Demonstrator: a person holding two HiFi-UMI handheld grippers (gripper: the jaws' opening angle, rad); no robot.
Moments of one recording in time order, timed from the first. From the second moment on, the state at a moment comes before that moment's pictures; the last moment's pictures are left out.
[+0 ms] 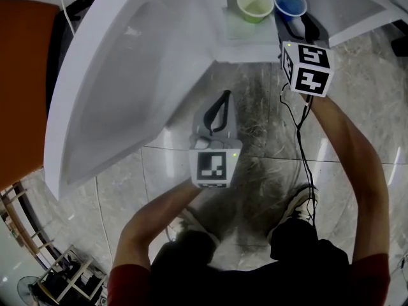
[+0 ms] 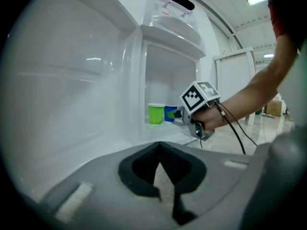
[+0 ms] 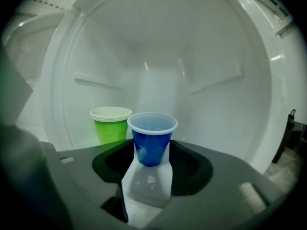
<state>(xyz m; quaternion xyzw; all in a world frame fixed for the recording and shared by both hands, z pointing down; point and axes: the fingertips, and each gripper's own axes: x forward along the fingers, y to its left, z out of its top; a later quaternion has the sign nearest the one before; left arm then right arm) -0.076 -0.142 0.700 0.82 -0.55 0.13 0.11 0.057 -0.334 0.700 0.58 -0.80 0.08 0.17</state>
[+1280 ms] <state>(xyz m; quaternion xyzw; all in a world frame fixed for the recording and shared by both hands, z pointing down) -0.074 -0.136 0.682 0.82 -0.55 0.13 0.09 0.062 -0.254 0.727 0.52 -0.82 0.11 0.22</state>
